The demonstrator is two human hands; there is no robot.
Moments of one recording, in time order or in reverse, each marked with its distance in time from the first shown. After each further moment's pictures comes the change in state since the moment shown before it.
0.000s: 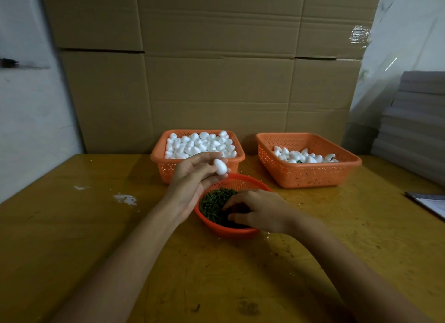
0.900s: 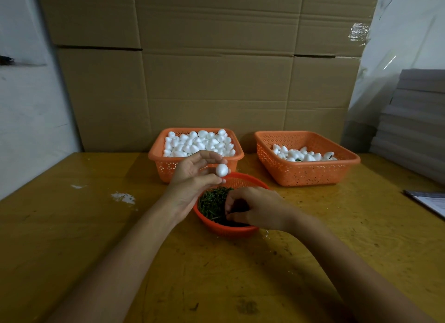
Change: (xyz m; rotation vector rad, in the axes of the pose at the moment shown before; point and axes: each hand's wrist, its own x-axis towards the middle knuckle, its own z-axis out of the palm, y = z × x) left_hand -0.006 0.001 0.001 0.087 -0.094 0.013; right_hand 0.000 0.001 0.002 0.094 0.058 0.010
